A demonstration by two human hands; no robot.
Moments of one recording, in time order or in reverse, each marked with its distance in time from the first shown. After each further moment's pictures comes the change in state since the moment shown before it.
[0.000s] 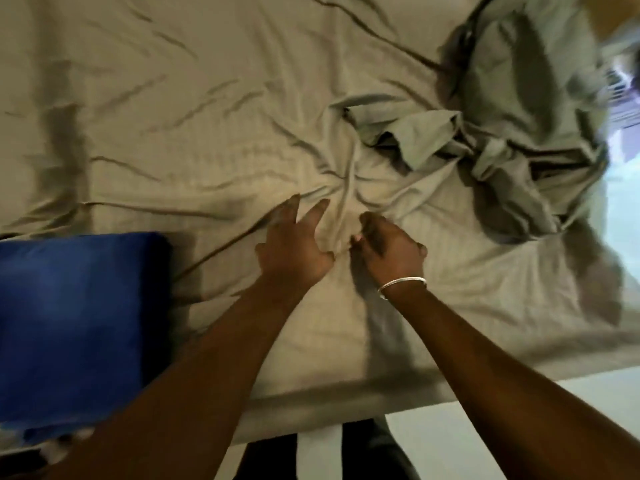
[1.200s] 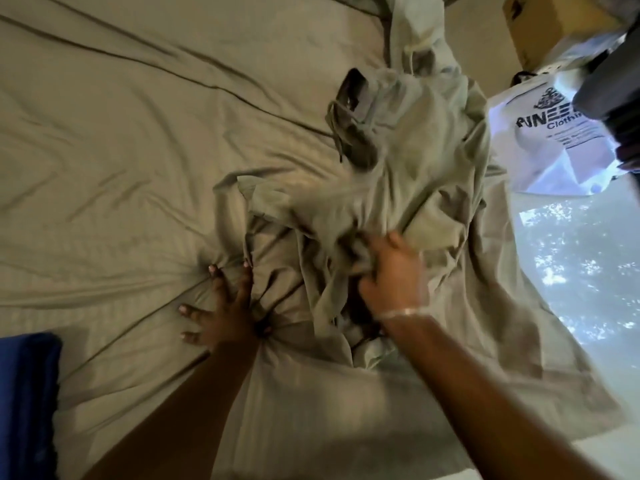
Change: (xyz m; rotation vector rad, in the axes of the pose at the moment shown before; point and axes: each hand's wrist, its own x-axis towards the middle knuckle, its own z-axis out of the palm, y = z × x) left_hand 0.048 0.080 0.076 0.225 -0.099 -0.405; right_hand 0.068 0.079 -0.162 -0.072 0.061 -0.038
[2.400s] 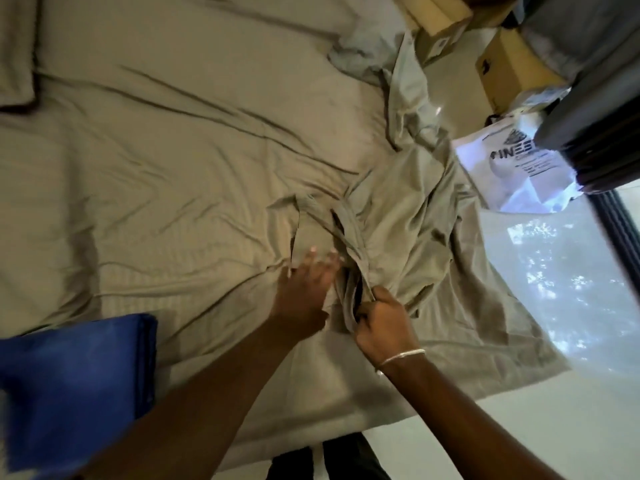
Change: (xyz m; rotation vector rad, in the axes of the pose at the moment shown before) left_hand -0.086 0.001 -0.091 0.272 0.320 0.874; right_hand -0.113 -0.078 -0.032 0.002 -0.162 -0.023
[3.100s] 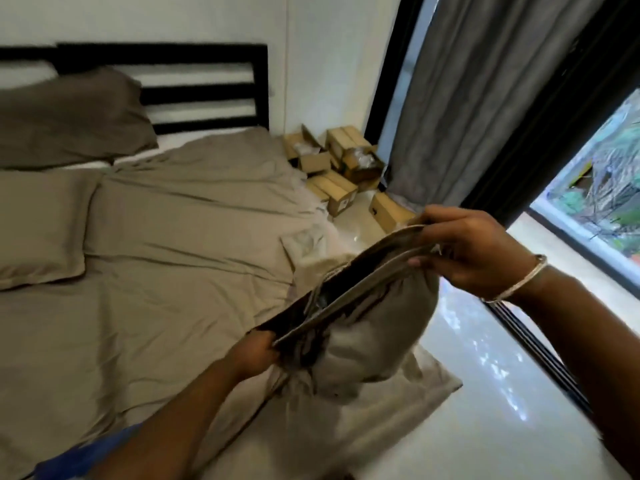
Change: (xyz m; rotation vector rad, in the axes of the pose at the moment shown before) left_hand -0.148 -0.010 -0.254 -0.479 -0.107 0.042; right_hand -0.212 -0.187 -0.421 -0.282 0.380 -0.658
